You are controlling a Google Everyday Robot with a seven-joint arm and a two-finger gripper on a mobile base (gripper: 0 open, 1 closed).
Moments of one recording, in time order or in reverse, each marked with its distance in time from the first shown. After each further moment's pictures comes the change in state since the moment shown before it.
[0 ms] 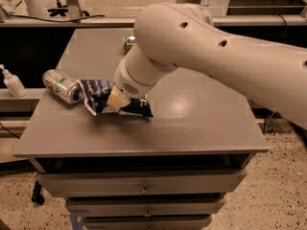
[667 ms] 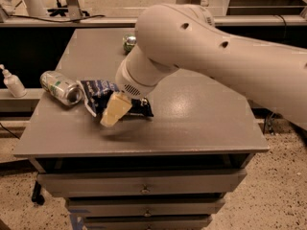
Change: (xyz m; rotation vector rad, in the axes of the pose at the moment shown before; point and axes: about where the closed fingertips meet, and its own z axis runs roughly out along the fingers) arm 0.003 0.000 -0.001 0.003 0.005 -0.004
